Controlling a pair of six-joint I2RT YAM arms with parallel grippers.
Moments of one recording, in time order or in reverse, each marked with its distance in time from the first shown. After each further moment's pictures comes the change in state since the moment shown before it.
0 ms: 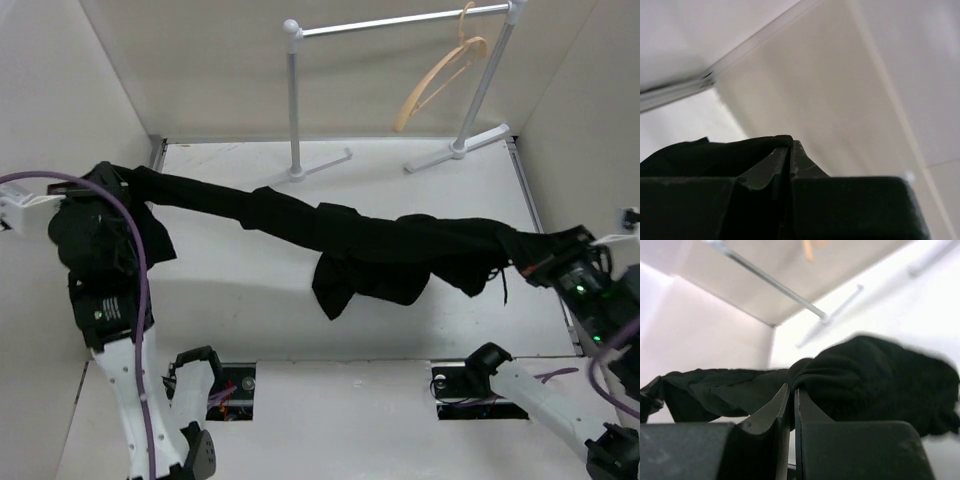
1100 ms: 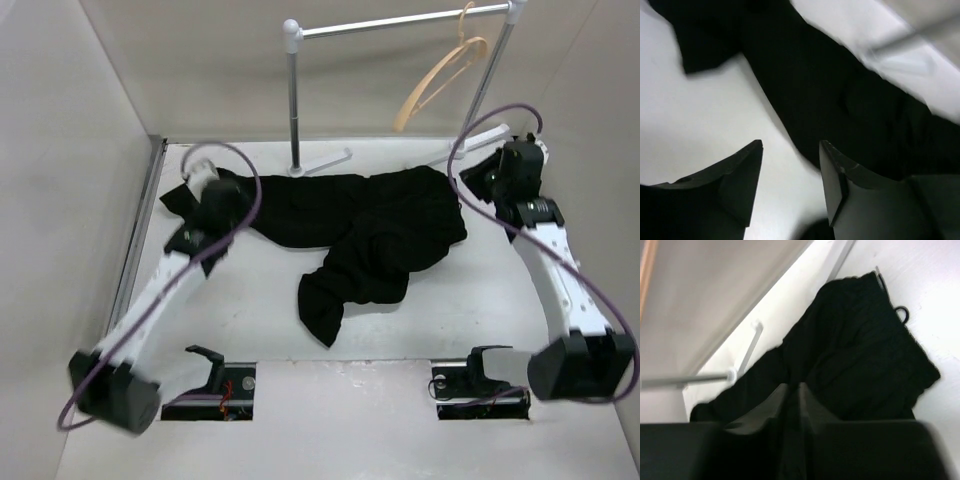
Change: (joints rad) left arm -0.547 0.433 -0.180 -0.040 -0.132 0.288; right arm -0.549 0.740 -0.132 0.508 -0.241 -0.064
